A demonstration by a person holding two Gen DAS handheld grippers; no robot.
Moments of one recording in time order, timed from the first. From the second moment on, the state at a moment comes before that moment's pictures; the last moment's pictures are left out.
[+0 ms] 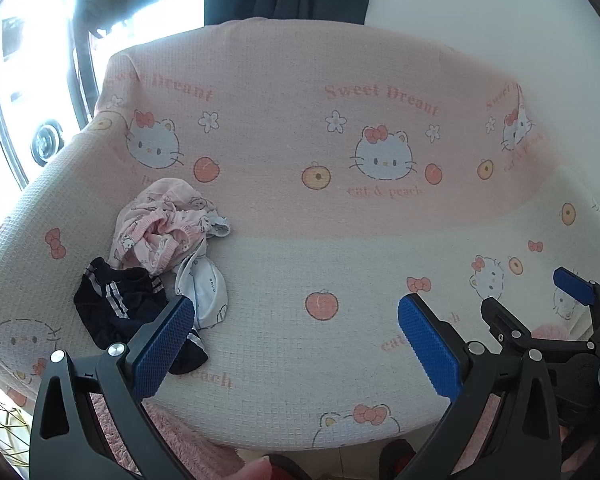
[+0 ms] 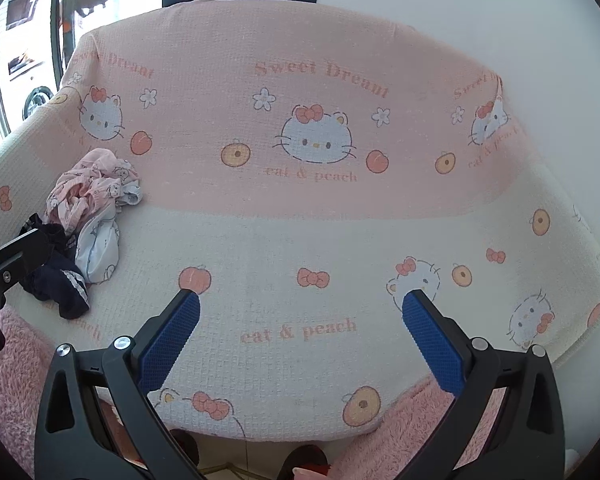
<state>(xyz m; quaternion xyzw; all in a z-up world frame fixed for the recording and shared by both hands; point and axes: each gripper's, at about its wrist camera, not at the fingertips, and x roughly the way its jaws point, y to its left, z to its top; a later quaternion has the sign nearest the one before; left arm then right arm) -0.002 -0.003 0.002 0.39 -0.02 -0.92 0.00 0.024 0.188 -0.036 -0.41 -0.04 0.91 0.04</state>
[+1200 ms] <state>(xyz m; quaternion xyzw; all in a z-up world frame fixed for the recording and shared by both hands) -0.136 -0.258 -0.096 0.46 0.13 -0.87 0.11 -0.155 -0.016 -0.075 -0.45 -0.11 0.86 -0.23</state>
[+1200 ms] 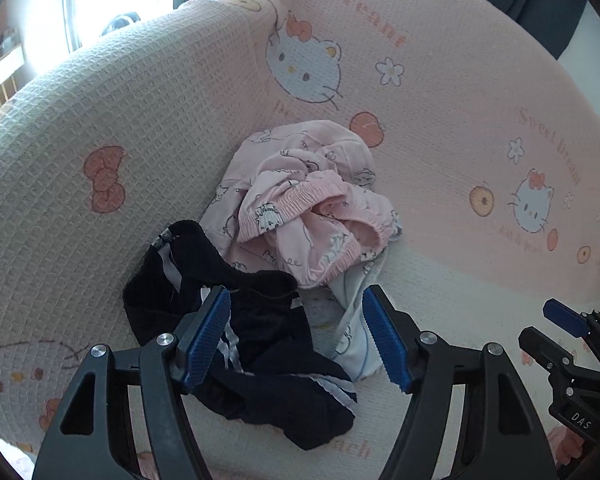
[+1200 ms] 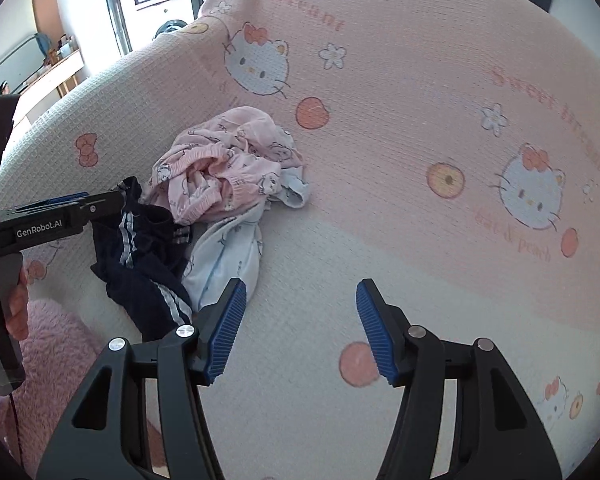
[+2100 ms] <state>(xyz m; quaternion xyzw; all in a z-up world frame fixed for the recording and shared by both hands) -0.200 -0.279 -0.080 0.44 0.05 -0.89 0.10 -0.235 -0.118 -0.117 -0.43 -0.17 0.86 -0.22</state>
